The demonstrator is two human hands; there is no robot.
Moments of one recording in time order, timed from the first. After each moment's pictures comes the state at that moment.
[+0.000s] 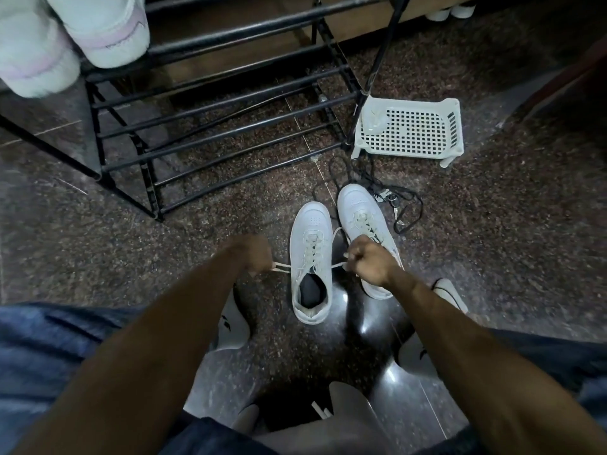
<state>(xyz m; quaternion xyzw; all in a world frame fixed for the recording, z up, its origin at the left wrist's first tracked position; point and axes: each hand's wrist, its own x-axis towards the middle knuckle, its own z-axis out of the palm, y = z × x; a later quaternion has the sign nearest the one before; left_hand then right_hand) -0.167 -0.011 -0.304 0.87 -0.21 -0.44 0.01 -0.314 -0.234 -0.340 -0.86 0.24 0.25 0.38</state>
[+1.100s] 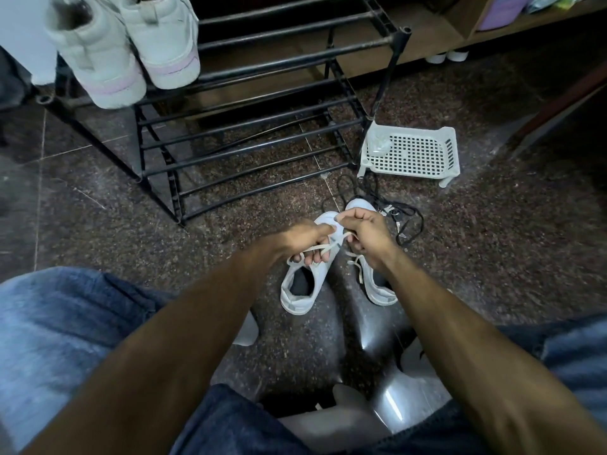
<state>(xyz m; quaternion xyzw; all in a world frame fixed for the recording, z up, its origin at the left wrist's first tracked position) -0.212 -0.060 -0.228 0.78 -0.17 -0.51 0.33 -0.283 -0.198 -0.255 -0.60 0.32 0.03 0.73</state>
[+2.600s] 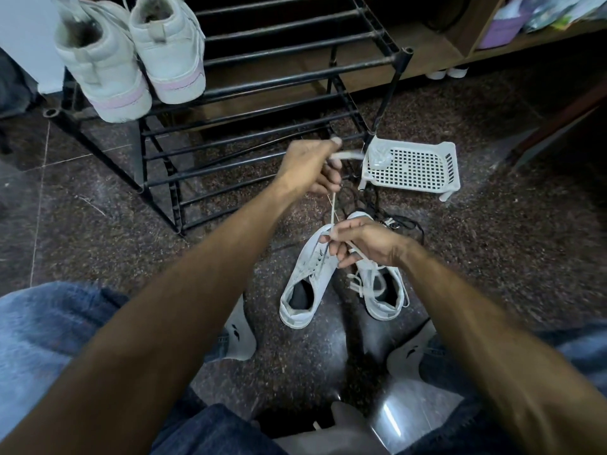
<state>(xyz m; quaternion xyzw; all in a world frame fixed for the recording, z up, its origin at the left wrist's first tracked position) -0.157 -0.092 -0.139 0.75 -0.14 -0.28 0.58 -0.264 -0.224 -0.228 -0.63 0.14 0.29 0.71</state>
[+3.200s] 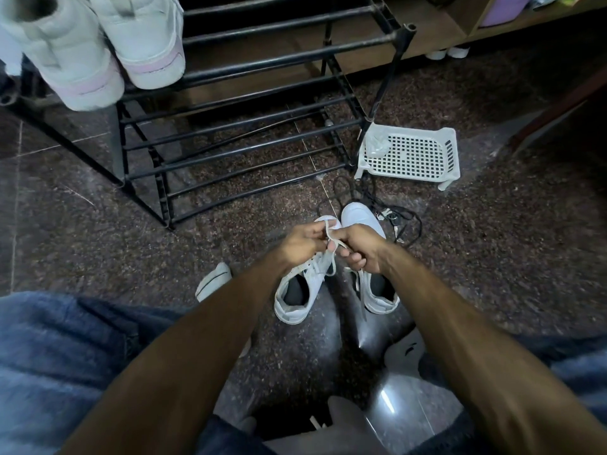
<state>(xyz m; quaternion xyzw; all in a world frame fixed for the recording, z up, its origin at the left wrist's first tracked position) -0.206 -0.074 -0.261 0.71 -0.10 -0.45 0.53 -0.261 -0.218 -0.268 -0.59 0.34 0.30 0.67</state>
